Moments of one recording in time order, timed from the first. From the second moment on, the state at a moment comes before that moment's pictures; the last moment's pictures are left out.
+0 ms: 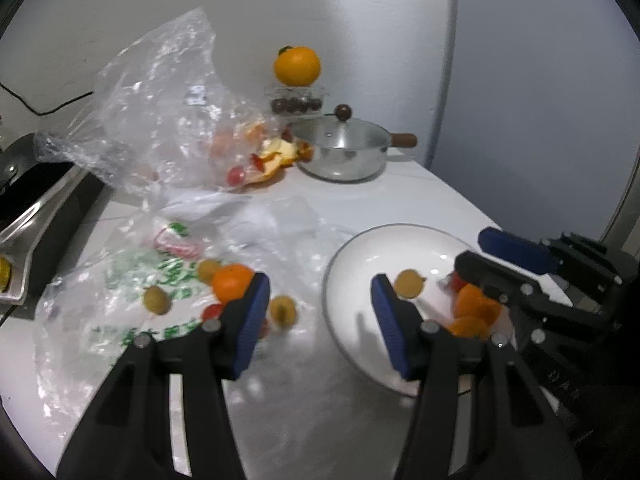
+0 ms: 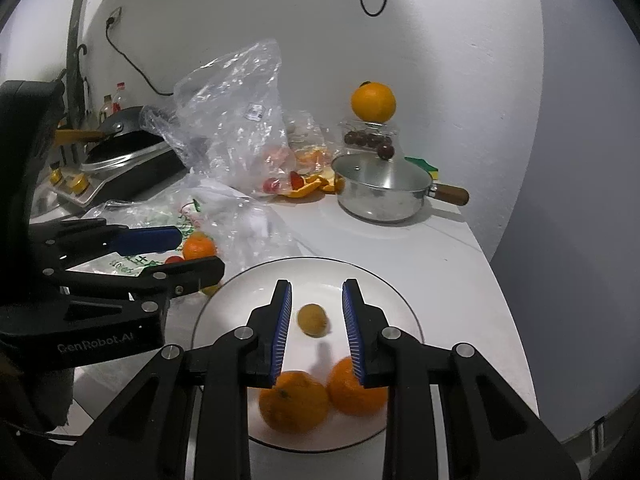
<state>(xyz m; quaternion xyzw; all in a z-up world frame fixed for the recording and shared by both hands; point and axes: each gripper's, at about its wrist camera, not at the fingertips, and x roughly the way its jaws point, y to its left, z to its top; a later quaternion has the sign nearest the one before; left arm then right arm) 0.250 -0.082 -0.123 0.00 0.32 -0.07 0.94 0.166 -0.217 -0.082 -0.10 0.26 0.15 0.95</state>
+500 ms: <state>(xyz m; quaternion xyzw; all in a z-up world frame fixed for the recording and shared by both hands) 0.242 -0.028 -0.133 -0.02 0.33 -0.05 0.94 0.167 -0.163 -0.087 -0.13 0.27 0.17 0.94</state>
